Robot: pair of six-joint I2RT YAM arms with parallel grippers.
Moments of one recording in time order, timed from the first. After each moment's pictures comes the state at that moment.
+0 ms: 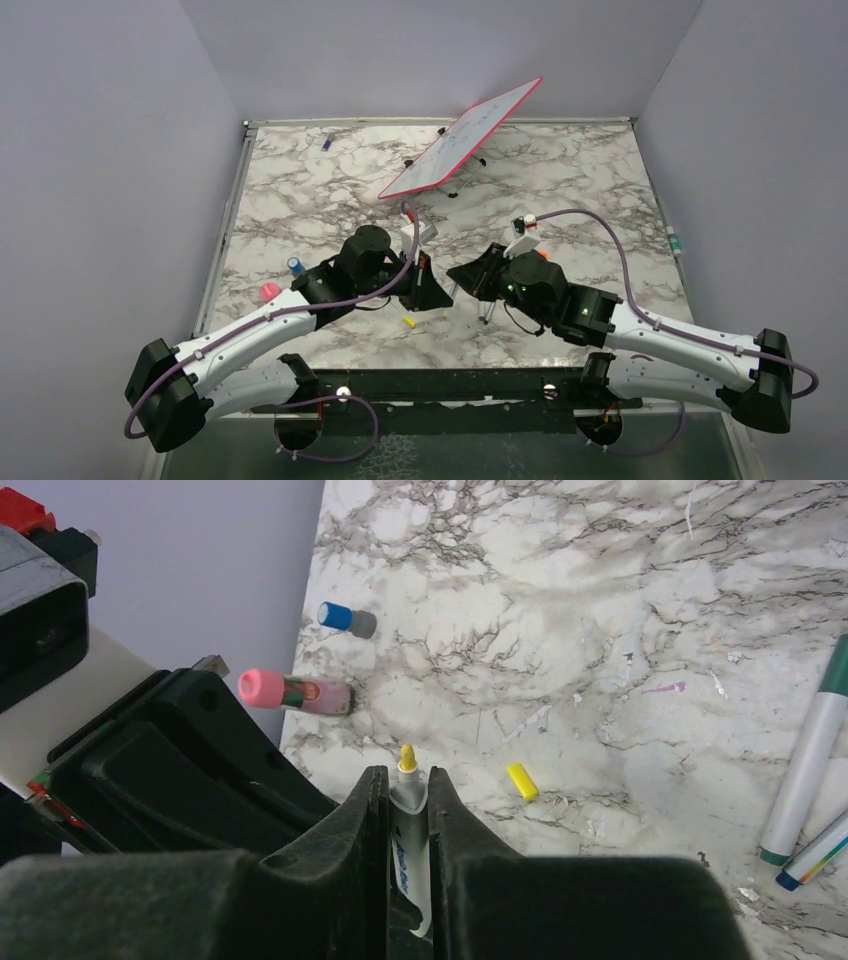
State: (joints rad) left arm -0.84 1.03 0.71 -0.11 0.53 -0.54; right arm 1.09 0.95 0.71 -0.13 0.37 1.02
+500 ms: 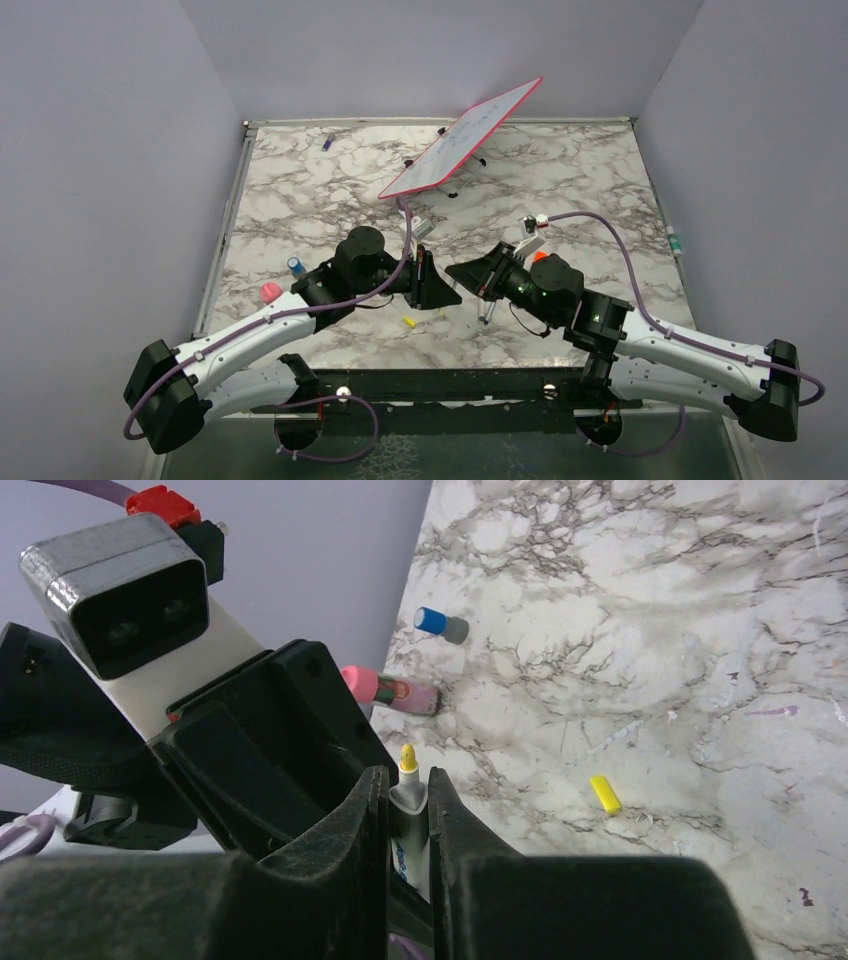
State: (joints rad) left arm -0.84 1.01 0.68 0.05 0.58 -0.63; right arm 1.09 0.86 0.66 0.00 0.30 1.03
